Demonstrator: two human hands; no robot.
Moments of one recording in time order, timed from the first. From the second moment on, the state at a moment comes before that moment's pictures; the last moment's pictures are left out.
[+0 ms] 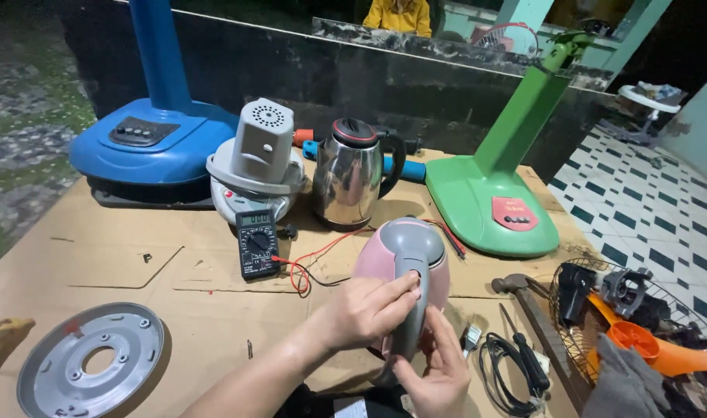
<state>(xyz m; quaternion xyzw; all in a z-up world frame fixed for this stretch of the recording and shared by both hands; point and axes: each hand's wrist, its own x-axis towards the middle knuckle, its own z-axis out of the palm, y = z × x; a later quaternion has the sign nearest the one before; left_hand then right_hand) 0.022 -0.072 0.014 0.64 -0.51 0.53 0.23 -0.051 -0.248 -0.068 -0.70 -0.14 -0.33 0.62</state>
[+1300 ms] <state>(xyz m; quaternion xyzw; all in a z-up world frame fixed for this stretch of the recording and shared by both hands) 0.011 -0.058 0.063 0.80 -0.54 0.24 0.08 -0.070 -0.257 -0.035 -0.86 -0.12 -0.29 0.41</state>
